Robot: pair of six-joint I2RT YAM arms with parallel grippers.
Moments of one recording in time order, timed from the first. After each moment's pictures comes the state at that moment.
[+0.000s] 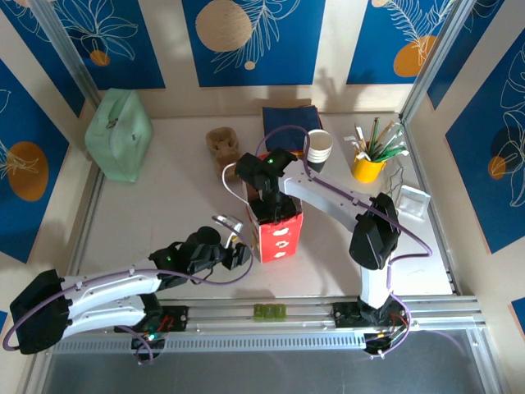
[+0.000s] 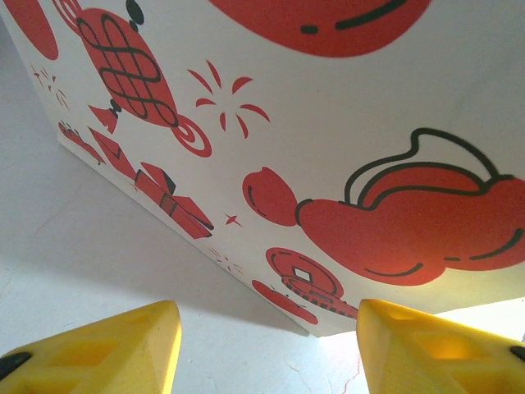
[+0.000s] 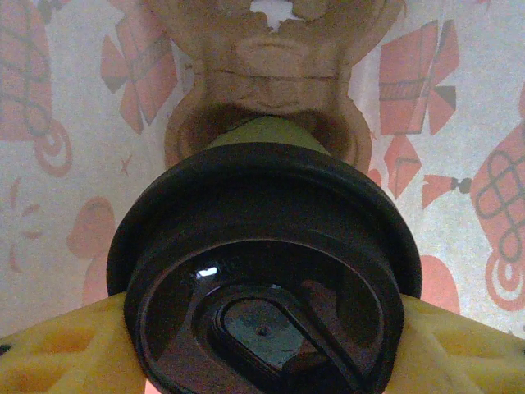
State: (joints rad) left arm -1.00 1.00 0.41 0.03 -0.10 -0.37; right arm 0.87 1.88 1.77 -1.48 -0.02 0.60
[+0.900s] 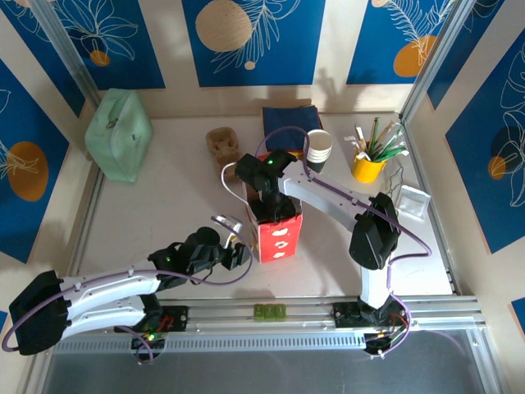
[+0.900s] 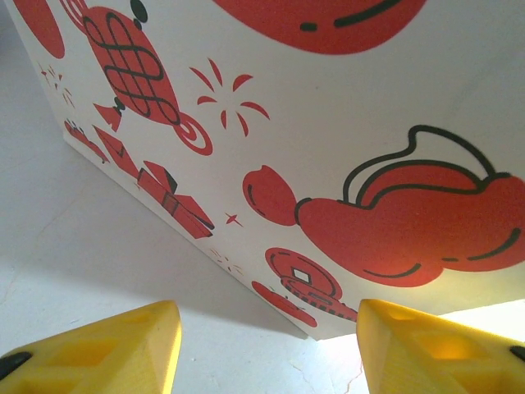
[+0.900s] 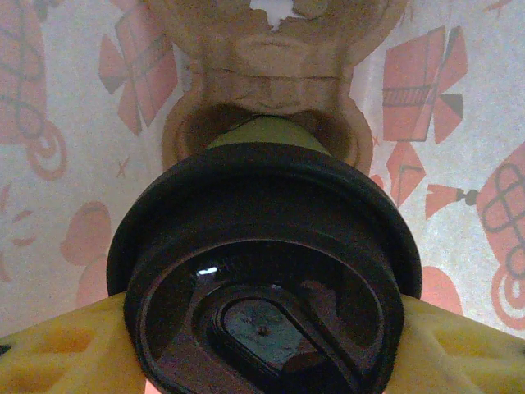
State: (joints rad) left arm -1.00 0.99 0.40 0.03 -0.11 -0.37; right arm 0.87 1.88 1.75 -1.46 -0.03 0.60
